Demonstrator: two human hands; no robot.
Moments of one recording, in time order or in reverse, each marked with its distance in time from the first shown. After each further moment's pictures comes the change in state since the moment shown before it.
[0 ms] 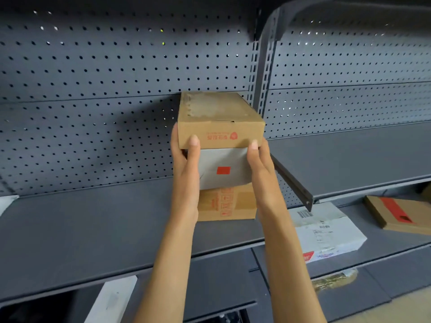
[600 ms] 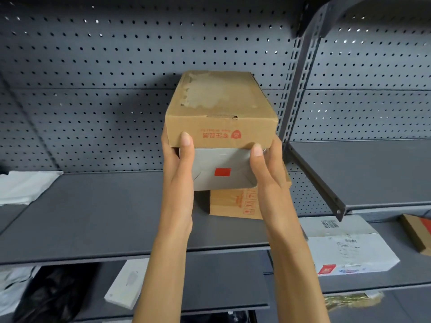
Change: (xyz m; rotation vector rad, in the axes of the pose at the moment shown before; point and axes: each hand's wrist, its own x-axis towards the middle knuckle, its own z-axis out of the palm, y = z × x) left_hand -0.029 0.029 -0.045 -0.040 0.132 0.075; right_hand -0.033 -0.023 0.033 0.013 -0.160 -0.115
